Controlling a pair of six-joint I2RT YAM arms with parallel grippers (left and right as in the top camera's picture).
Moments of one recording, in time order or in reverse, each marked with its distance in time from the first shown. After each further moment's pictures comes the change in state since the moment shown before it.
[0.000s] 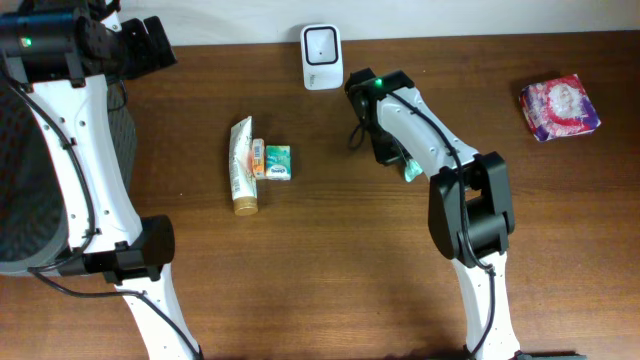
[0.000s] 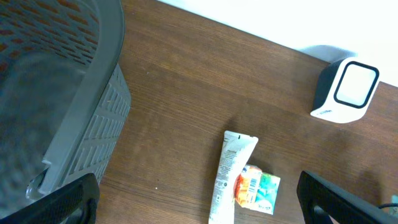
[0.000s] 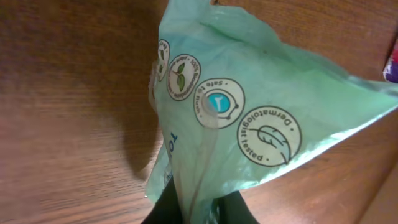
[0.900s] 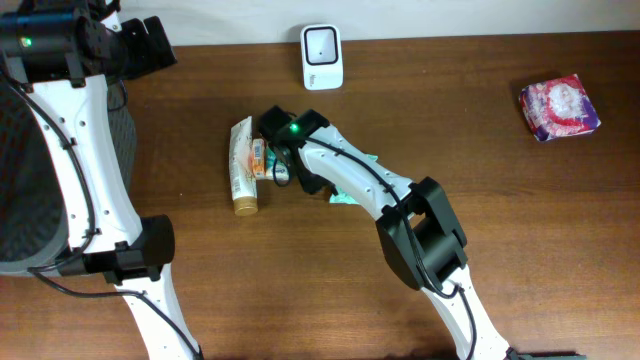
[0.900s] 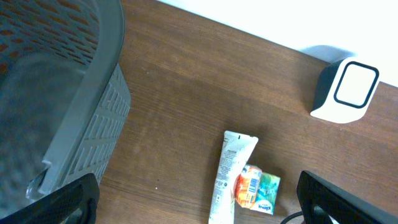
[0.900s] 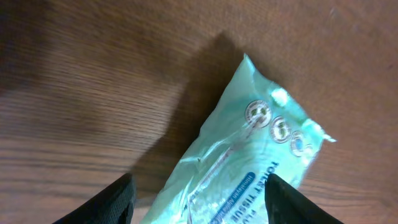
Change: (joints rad) left arm 0.000 0.000 0.000 0.000 0.000 0.000; right arm 0.320 0.029 0.047 0.098 -0.075 0.080
